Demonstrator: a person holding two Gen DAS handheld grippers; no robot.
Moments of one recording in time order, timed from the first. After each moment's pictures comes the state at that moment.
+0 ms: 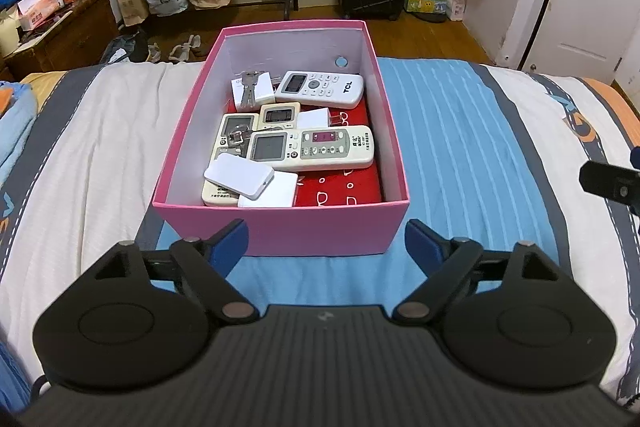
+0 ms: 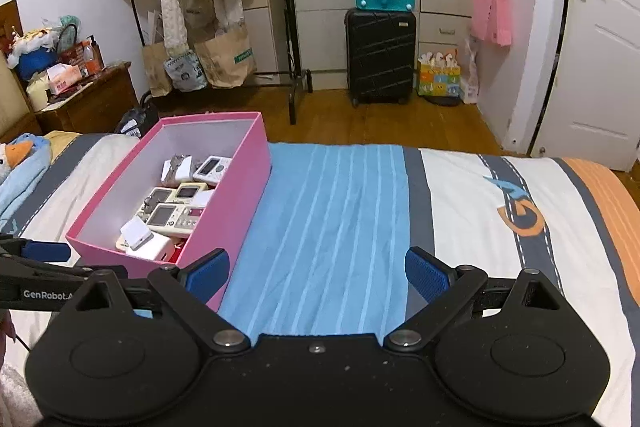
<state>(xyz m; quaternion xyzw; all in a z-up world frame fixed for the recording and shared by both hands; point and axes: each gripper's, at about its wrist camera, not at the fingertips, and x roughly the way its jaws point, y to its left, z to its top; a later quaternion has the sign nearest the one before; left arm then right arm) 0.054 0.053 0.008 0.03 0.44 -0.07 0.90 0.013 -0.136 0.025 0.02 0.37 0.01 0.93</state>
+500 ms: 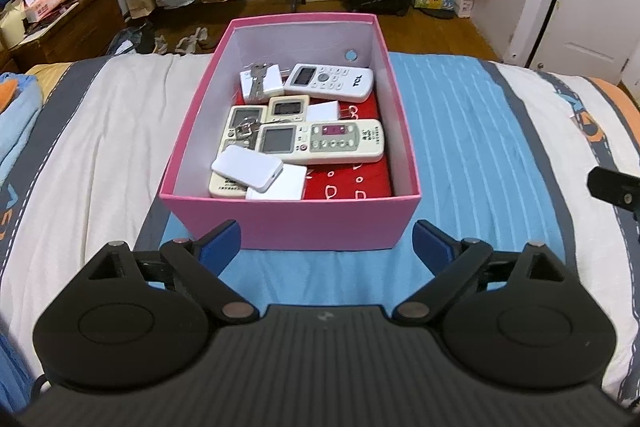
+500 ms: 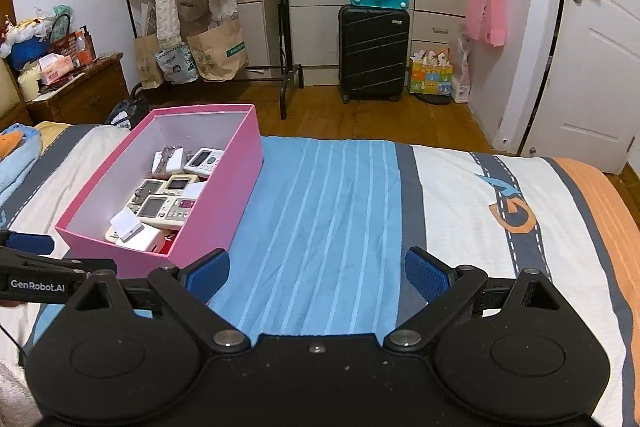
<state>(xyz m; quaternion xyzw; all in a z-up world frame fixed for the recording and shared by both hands) 0.057 0.057 0.004 0.02 0.45 -0.06 0.89 0.012 -0.132 0.024 0.00 0.37 -0.01 0.93</state>
